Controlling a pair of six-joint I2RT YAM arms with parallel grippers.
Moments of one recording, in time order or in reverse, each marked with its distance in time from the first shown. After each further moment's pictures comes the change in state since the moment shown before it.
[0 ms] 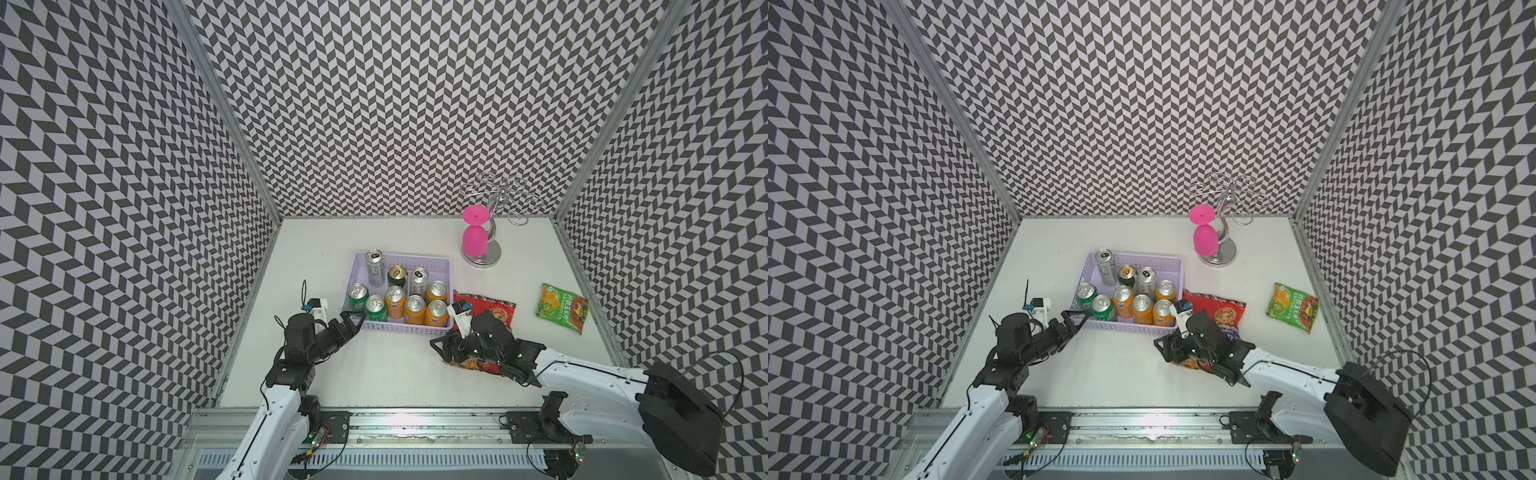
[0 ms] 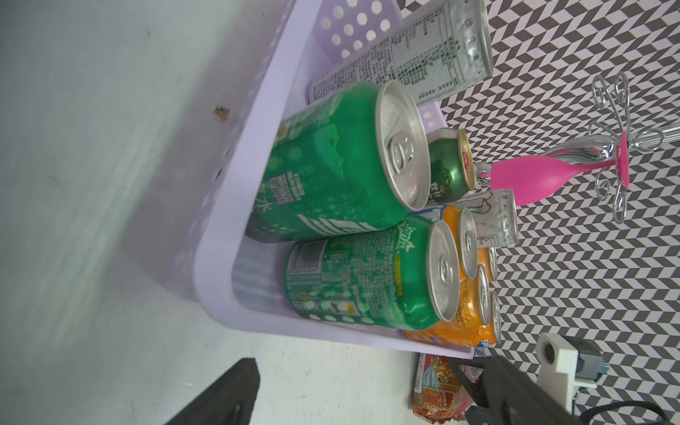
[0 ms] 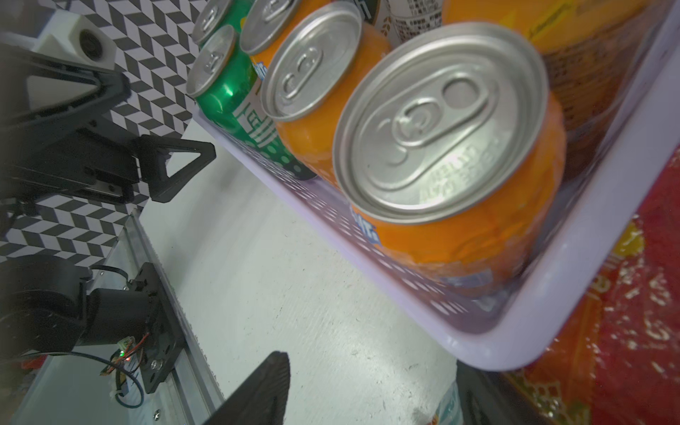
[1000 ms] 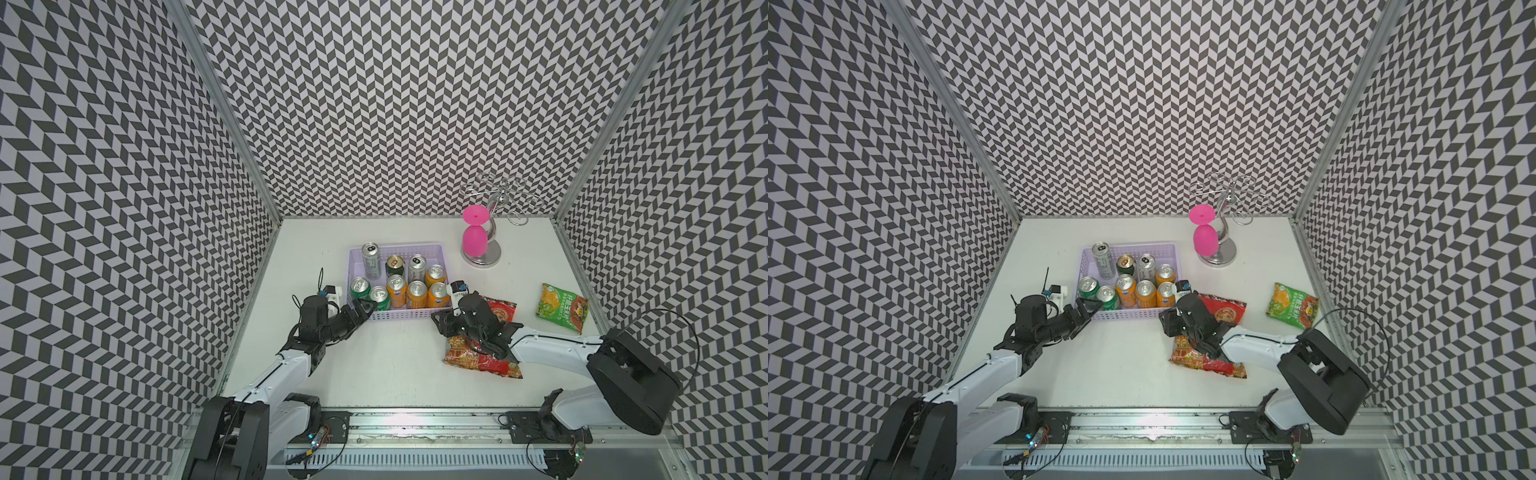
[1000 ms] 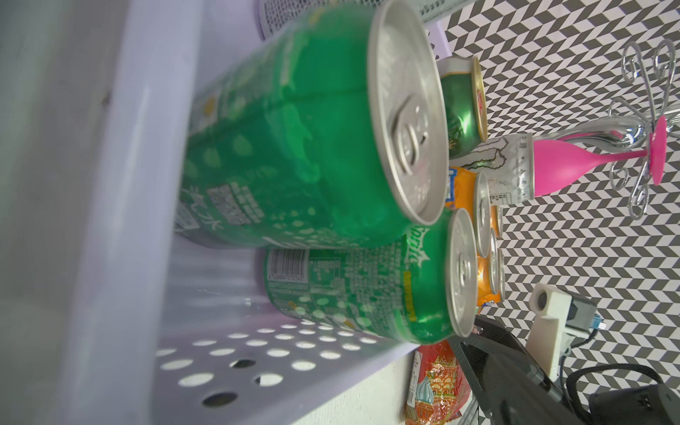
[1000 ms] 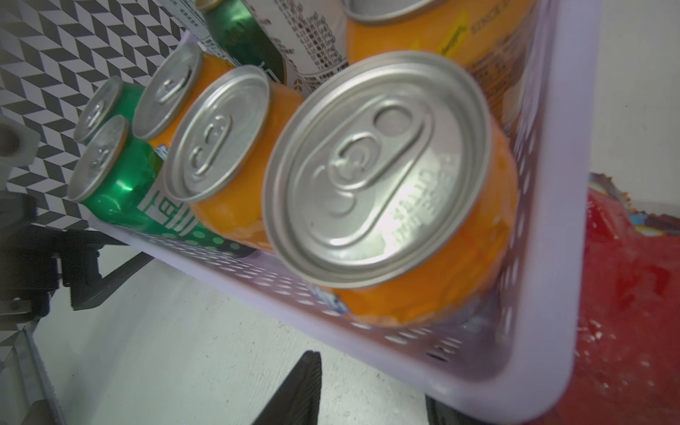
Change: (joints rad) left arm -0.065 0.463 0.107 0.311 0.019 -0.011; right arm -0.116 0.268 0.156 0.121 0.148 0.007
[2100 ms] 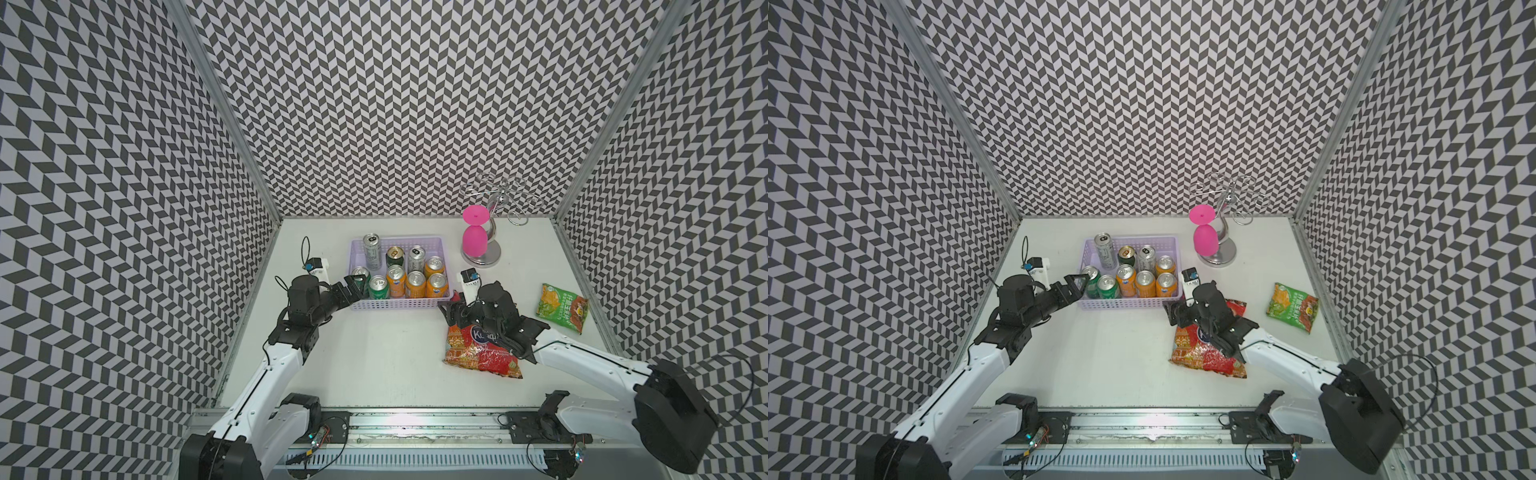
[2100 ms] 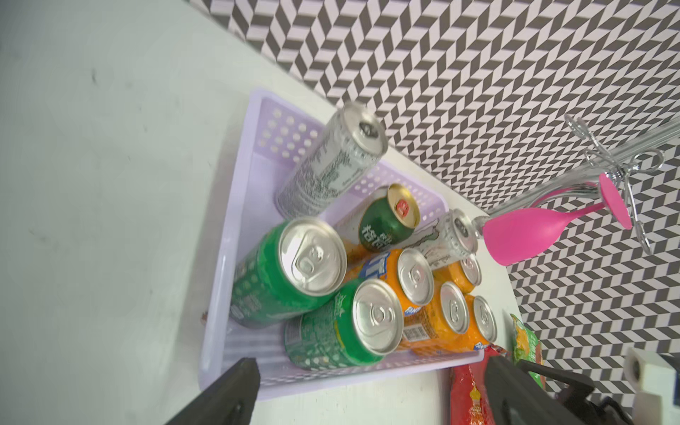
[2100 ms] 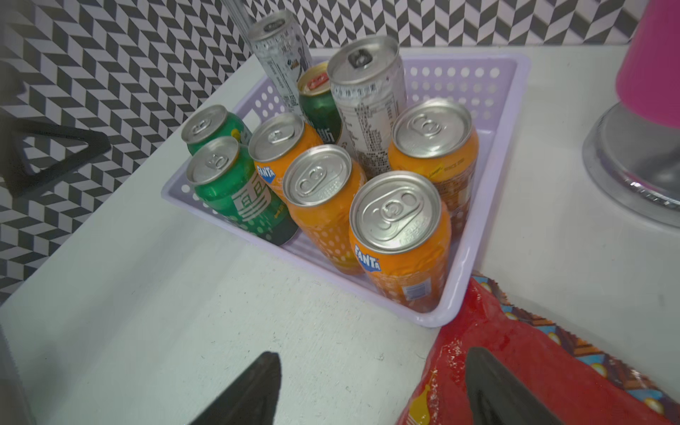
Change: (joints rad) left arm -0.007 -0.166 0.288 -0.291 -0.277 0.284; right arm -0.066 -0.290 0.027 -0.174 0.033 -0.275
